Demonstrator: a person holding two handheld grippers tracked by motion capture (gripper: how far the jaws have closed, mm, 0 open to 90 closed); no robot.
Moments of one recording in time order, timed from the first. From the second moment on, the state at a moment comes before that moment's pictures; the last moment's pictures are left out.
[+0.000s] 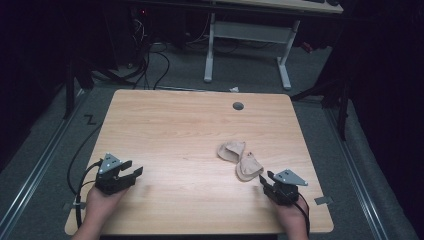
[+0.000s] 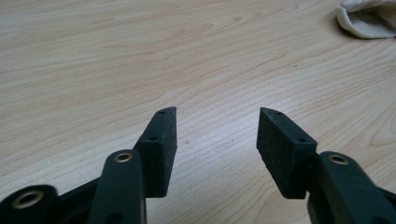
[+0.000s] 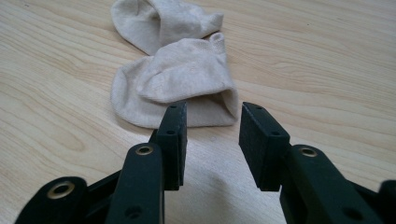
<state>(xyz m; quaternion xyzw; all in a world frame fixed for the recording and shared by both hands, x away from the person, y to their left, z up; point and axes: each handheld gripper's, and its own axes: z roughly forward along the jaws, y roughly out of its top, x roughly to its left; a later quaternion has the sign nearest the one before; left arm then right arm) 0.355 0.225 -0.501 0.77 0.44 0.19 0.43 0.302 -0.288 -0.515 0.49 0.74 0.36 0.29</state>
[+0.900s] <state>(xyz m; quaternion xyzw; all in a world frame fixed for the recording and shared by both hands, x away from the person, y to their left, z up) 0.349 0.184 -0.483 0.80 0.37 0.21 0.42 0.294 -0.289 -0.499 0.48 0.75 0.37 0.28</state>
